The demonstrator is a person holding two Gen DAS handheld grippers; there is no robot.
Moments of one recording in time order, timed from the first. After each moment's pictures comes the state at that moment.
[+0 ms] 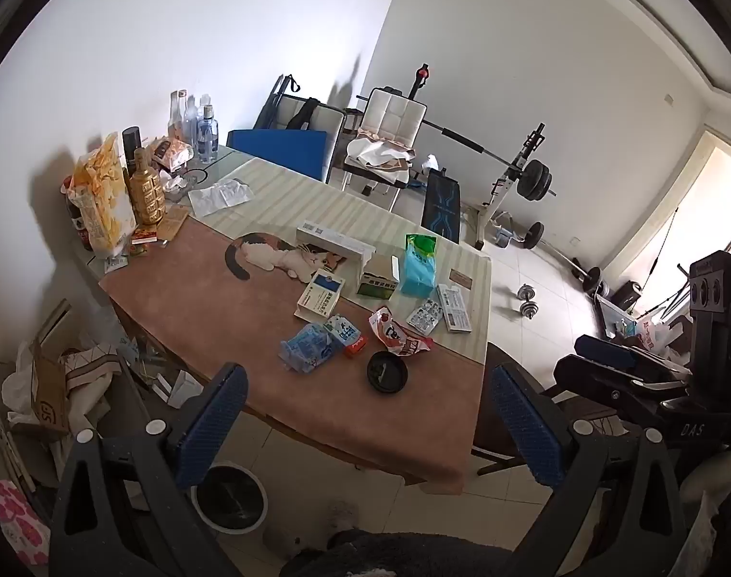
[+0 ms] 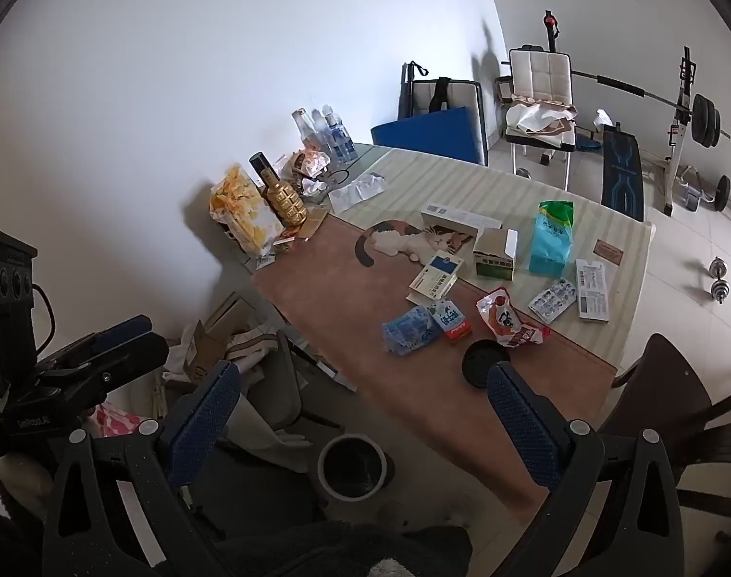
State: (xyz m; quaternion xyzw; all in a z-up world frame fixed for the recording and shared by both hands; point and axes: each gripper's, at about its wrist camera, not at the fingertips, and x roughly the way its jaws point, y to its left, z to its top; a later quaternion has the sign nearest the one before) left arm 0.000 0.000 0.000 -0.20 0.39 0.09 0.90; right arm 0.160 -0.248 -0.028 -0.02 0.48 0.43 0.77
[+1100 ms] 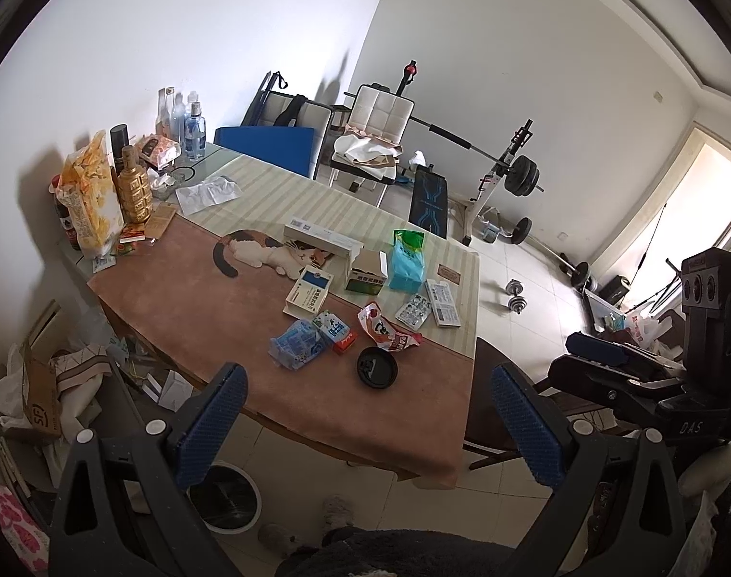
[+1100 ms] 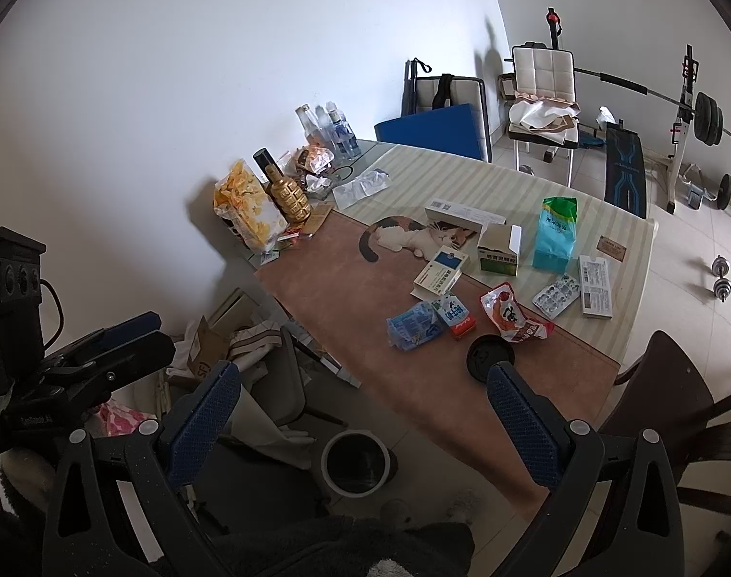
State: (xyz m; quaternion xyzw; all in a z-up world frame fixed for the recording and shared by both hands) left arm 0.004 -0.008 -0.003 -0.20 0.39 0.07 0.90; right arm 0.156 -0.246 -0.026 -0.02 0.48 0.43 0.77
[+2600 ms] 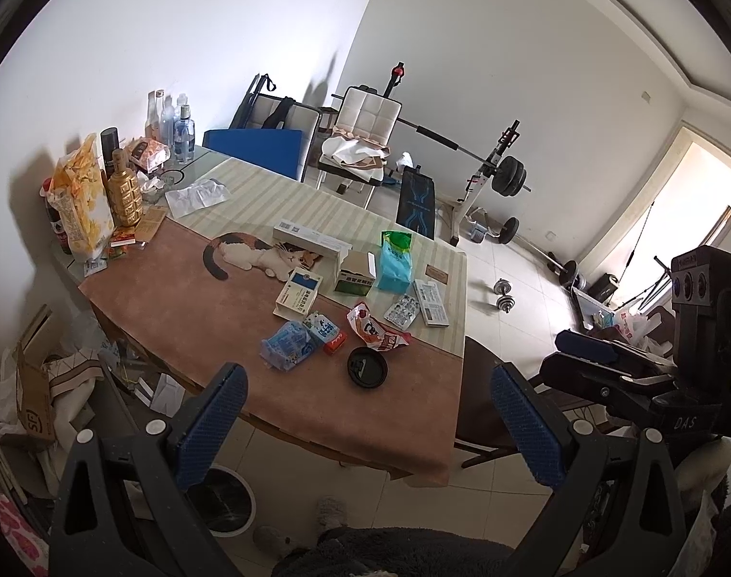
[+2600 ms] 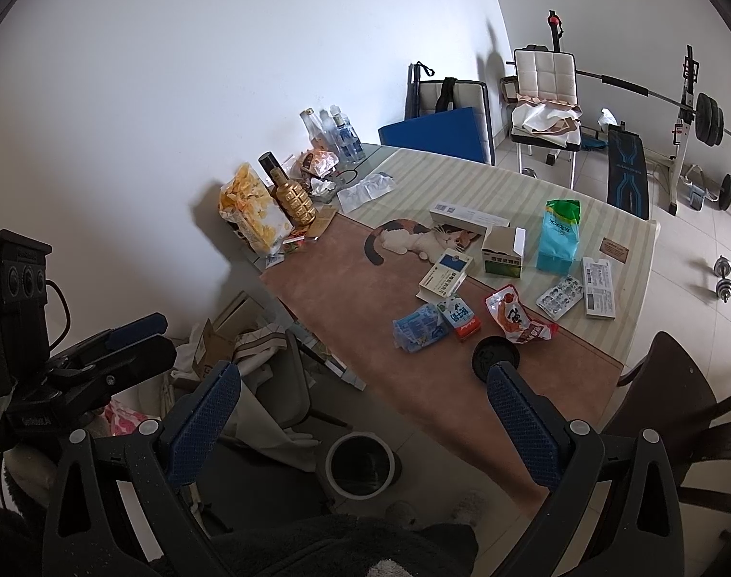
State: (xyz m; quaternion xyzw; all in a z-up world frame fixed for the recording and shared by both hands) left arm 0.011 -0.017 0.005 -0.21 0.39 0.06 0.90; right arm 0.153 -0.244 -0.028 -0.02 0.48 0.43 0.77
